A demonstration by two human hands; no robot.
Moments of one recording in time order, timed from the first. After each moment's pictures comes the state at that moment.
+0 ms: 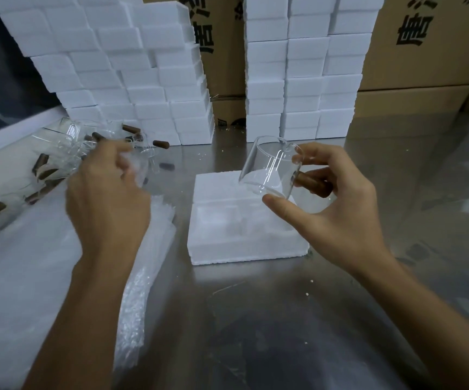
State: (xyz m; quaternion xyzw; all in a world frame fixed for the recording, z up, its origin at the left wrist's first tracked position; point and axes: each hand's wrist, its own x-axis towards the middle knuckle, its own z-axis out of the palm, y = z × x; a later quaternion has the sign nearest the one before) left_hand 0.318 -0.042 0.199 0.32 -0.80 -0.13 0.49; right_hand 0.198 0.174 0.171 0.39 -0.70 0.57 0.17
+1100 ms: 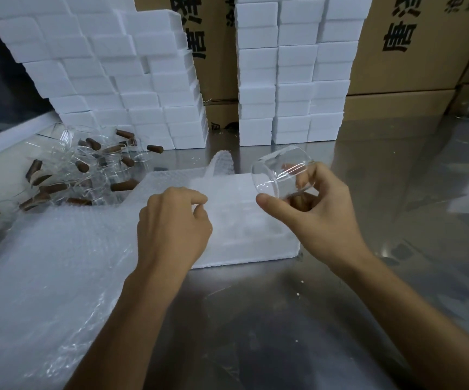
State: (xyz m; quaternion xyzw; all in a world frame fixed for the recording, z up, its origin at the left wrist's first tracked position) left_hand 0.300 0.009 0.183 0.28 -0.88 -0.20 0.32; right_hand 0.201 0.173 0.172 0.29 -0.70 0.65 -0.01
